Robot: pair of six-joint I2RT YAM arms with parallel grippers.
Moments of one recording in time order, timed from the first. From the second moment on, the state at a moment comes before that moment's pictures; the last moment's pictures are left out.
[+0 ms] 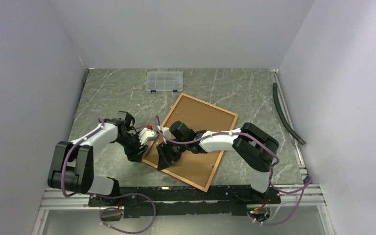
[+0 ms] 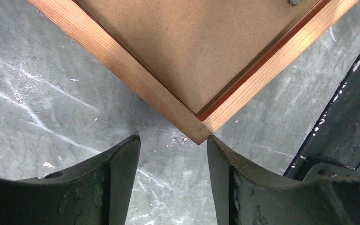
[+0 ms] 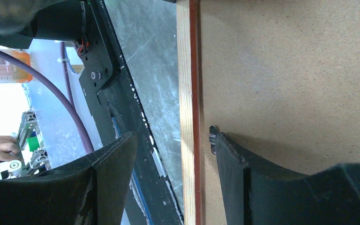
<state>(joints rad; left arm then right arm) -0.19 1.40 0.71 -0.78 0.49 0.94 1.01 1.84 0.98 0.09 -0.62 0.46</state>
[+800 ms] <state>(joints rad) -0.19 1.44 0.74 -0.80 0.49 0.92 0.99 1.87 0.99 0.09 -0.69 0.43</state>
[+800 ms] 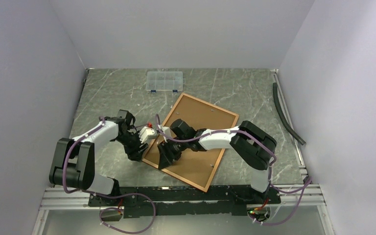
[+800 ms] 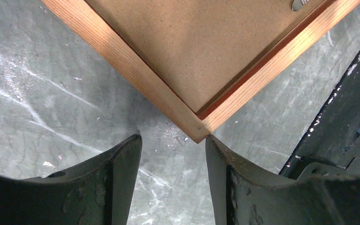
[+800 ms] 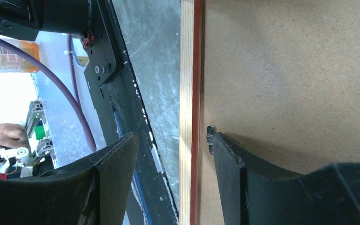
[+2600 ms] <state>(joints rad) -0.18 1.78 1.08 -0.83 0.39 0.53 0.06 1.81 0.98 0.11 -0.23 0.61</state>
